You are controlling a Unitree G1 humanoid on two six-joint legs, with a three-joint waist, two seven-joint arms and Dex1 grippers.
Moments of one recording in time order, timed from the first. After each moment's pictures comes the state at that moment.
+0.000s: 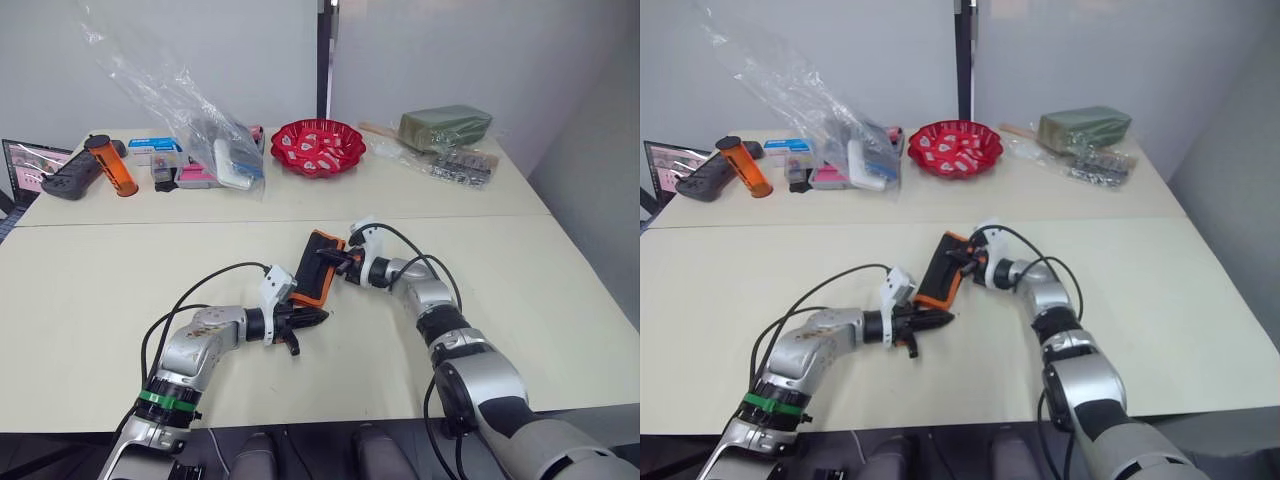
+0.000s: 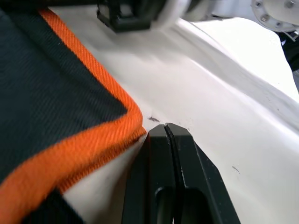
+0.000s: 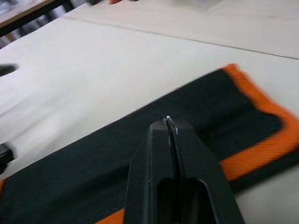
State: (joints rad) left arm -0.33 0.38 -0.14 -0.01 -0.39 0.67 -0.90; right arm -0.91 -0.13 -0.01 1.02 0.21 0.09 0.82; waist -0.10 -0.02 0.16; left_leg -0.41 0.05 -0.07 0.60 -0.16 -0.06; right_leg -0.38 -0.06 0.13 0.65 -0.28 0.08
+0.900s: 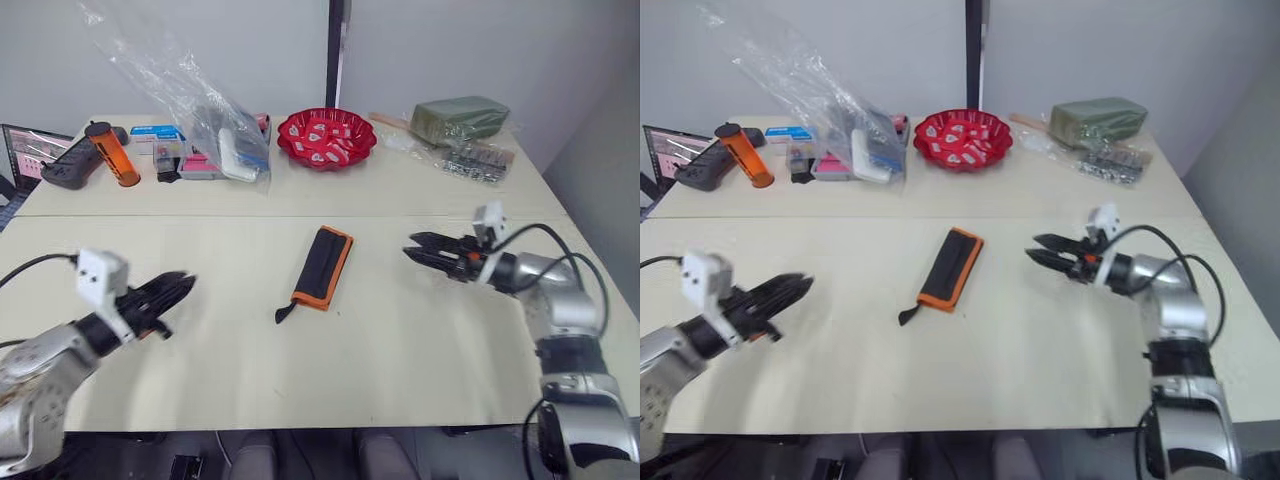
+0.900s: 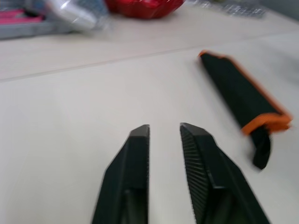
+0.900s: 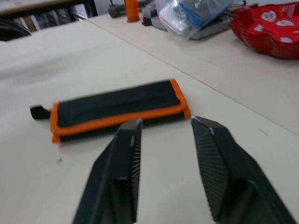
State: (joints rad) left arm 0.12 0.67 0.54 -0.39 -0.61 0.63 -0.74; right arm -0.54 -0.59 -0.13 0.39 0.40 0.18 1.22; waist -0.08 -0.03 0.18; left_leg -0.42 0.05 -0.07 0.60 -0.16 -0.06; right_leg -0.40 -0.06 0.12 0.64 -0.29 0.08
